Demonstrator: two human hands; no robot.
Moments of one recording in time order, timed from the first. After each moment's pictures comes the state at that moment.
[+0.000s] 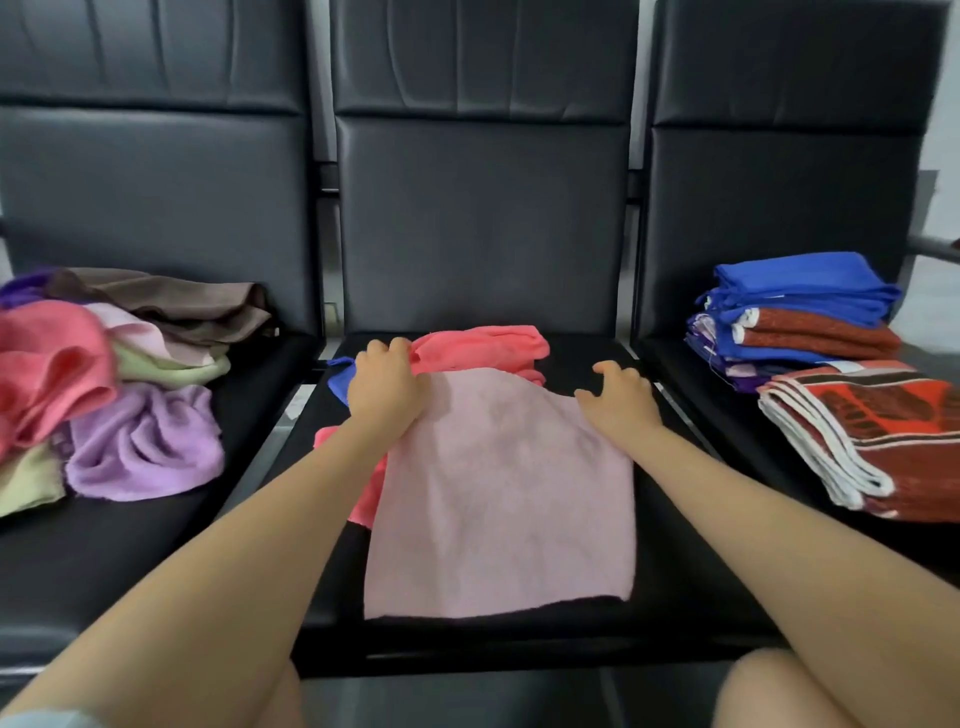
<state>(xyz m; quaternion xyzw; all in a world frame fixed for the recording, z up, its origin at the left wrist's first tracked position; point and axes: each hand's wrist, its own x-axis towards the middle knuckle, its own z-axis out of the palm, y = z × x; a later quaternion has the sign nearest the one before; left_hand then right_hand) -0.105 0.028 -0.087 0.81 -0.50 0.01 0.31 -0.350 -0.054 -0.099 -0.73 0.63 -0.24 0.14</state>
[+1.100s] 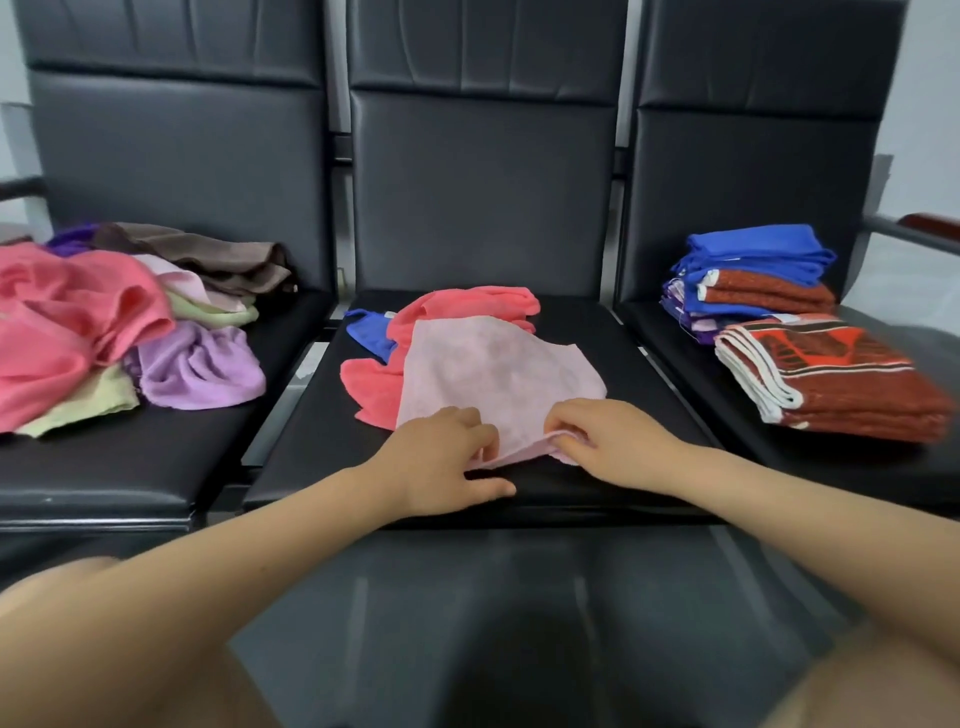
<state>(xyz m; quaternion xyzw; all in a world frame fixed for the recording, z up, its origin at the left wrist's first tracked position) -0.182 0.195 -0.104 0.59 -0.80 0.03 0.12 -0.402 0.104 -0.087 -0.94 0.32 -0.11 0.06</state>
